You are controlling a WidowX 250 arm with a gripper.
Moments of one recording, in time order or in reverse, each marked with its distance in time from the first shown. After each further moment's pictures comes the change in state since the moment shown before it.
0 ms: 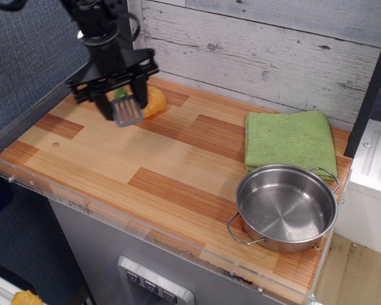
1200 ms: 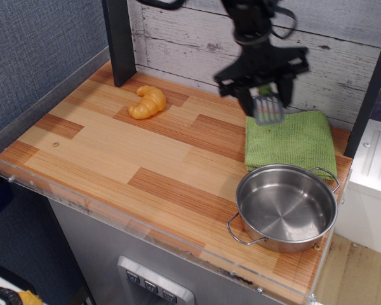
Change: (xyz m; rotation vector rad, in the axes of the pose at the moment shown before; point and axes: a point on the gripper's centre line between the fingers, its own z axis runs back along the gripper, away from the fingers) arm -0.085 -0.153 -0.016 -0.193 0.076 -0.347
